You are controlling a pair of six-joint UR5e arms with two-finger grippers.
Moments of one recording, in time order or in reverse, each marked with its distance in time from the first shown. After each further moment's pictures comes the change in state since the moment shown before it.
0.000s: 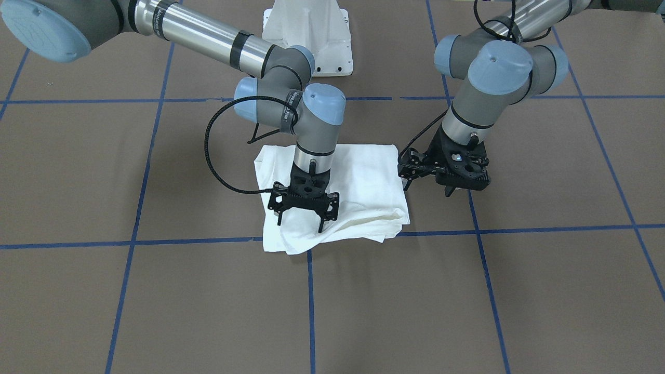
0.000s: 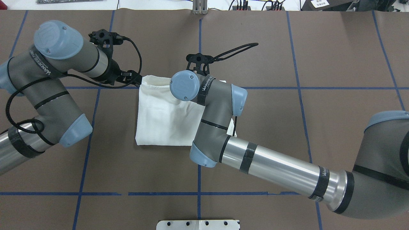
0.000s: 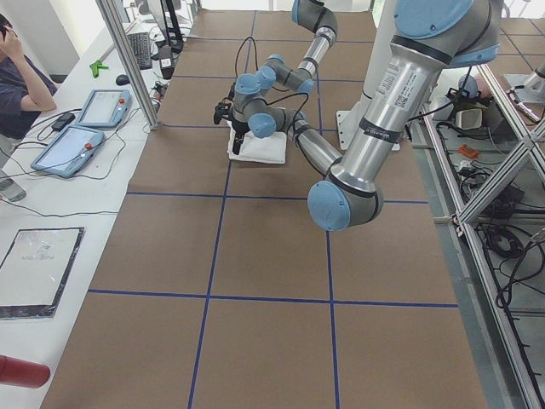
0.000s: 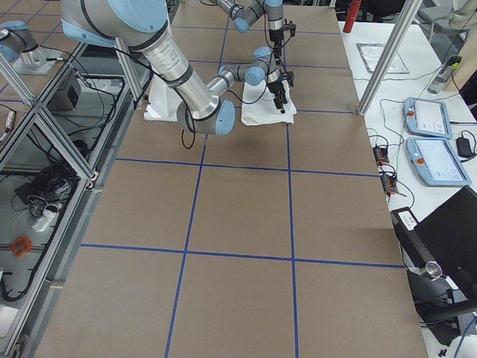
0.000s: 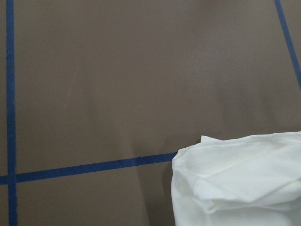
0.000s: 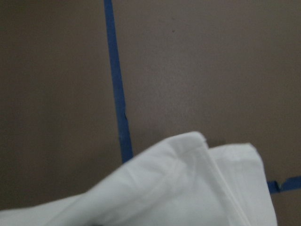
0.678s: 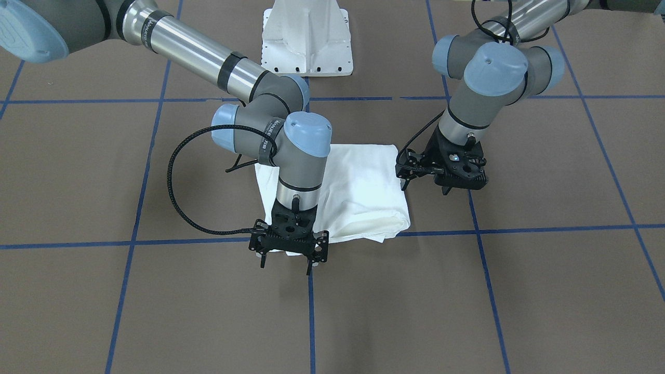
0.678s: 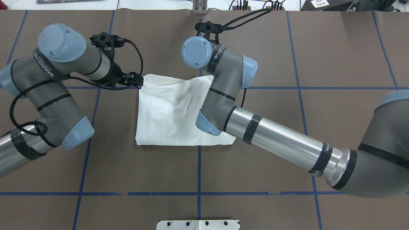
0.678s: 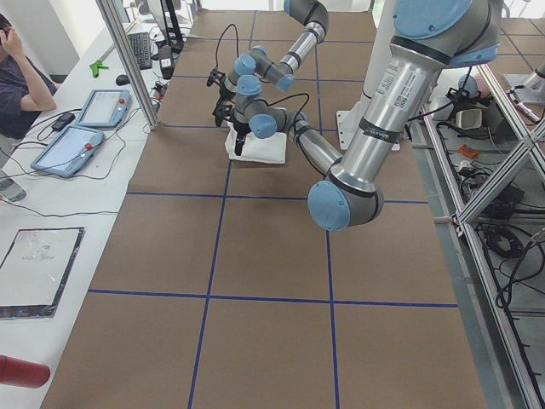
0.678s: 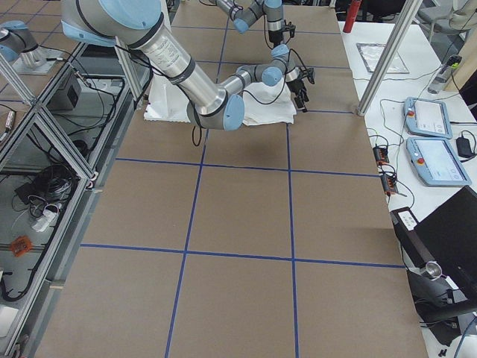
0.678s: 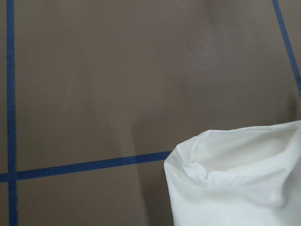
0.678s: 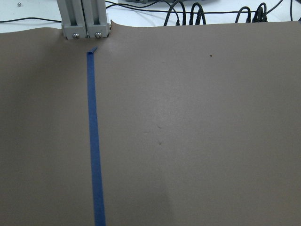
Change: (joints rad) left arm 0.027 -0.004 0.012 0.002 0.006 -0.067; right arm 0.110 0.033 -0.056 0.074 0.077 -0.091
